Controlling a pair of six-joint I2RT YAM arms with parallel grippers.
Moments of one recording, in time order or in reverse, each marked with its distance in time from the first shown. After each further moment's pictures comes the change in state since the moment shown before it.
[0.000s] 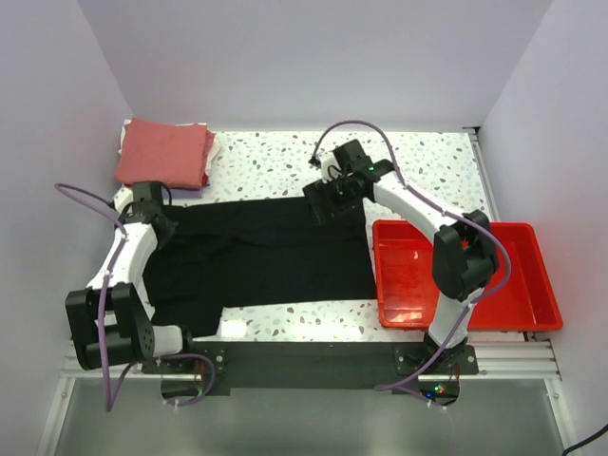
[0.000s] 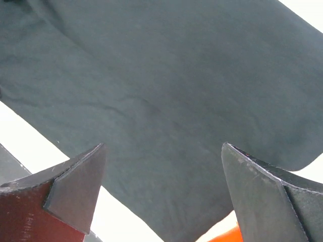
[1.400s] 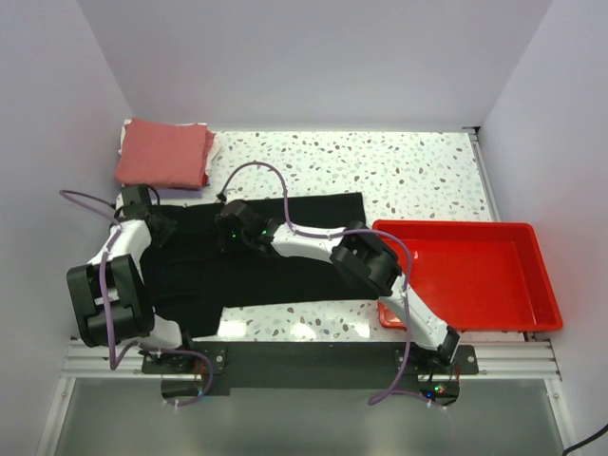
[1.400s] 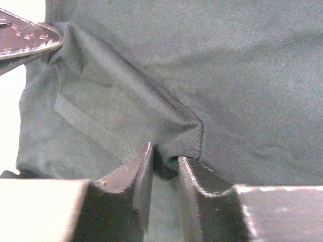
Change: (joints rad) left arm 0.129 0.156 -0.035 0.217 0.292 0.099; right arm 0.524 0.555 0.319 0.650 0.365 0.612
